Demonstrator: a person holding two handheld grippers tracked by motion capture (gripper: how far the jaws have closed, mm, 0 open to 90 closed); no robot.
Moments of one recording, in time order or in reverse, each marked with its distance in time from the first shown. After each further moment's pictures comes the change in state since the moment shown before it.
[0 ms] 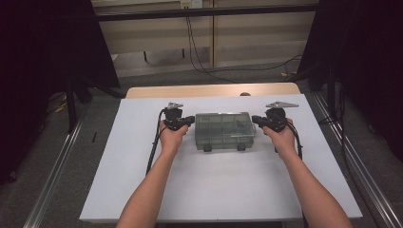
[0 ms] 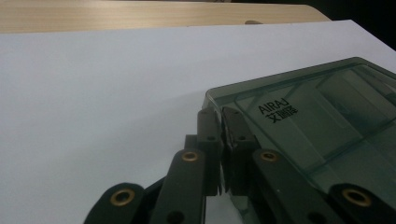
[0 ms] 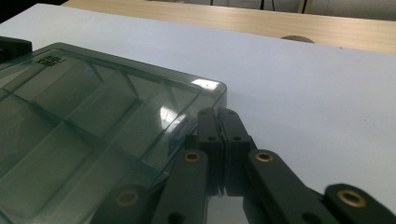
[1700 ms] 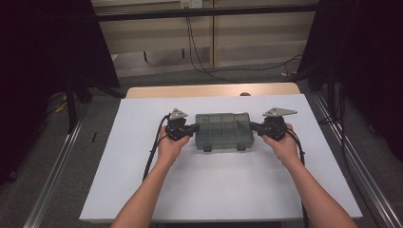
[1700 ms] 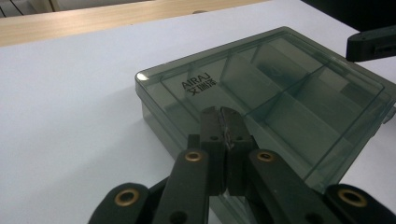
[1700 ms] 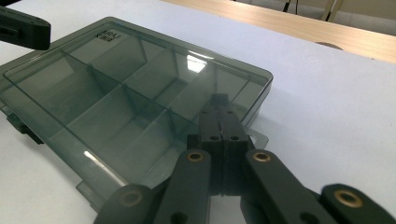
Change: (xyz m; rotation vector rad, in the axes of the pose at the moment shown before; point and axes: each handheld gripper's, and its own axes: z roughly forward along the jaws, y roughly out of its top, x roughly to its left) left arm -0.026 -0.016 -0.024 0.000 -0.114 0.169; right arm 0.023 -0.010 -0.019 0.006 0.058 -0.134
